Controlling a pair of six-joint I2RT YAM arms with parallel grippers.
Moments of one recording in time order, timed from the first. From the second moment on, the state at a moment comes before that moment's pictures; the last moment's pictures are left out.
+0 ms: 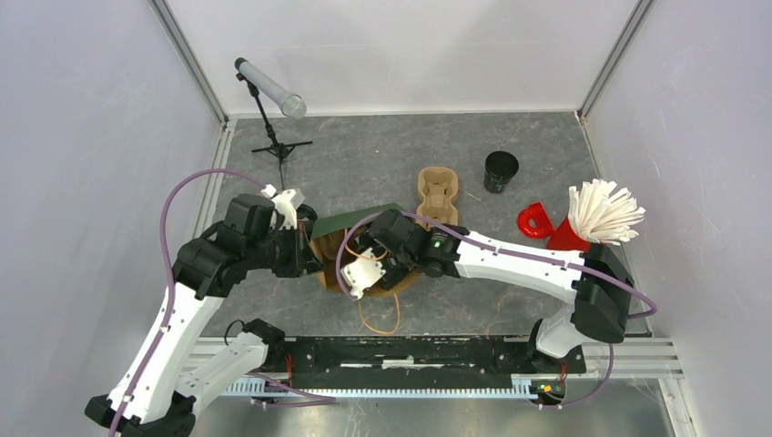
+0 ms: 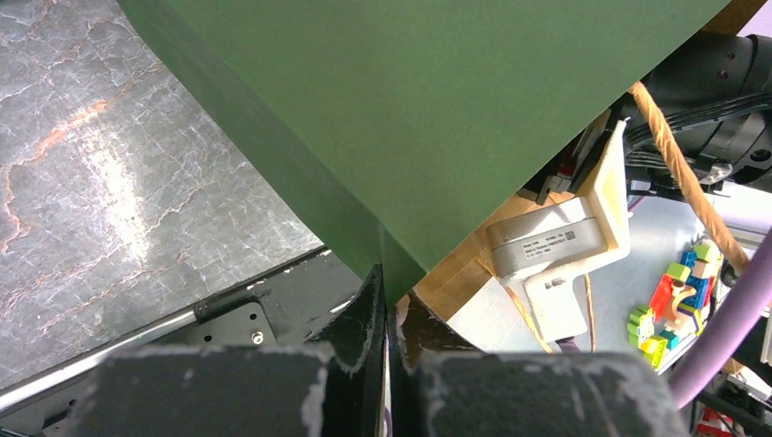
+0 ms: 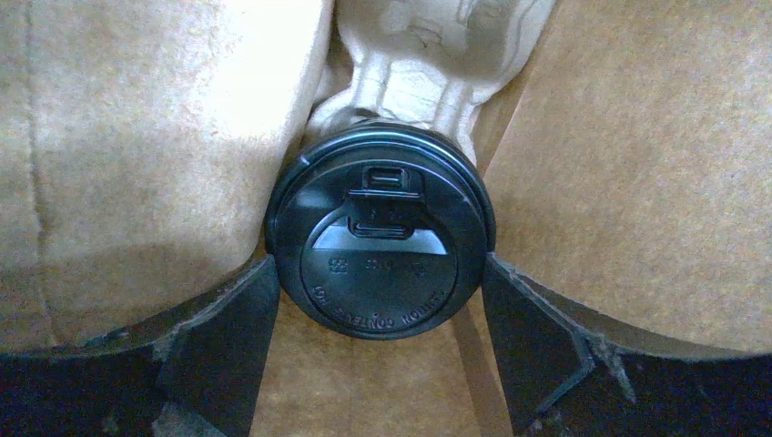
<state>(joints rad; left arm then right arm) -0.44 0.81 1.12 -1.17 0.30 -0.45 1.12 1.55 1.21 -0.52 0.15 -1.19</state>
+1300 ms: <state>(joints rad) -0.45 0.81 1.09 -1.14 0.33 -0.45 1.06 1.56 1.07 -0.28 0.17 -1.15</state>
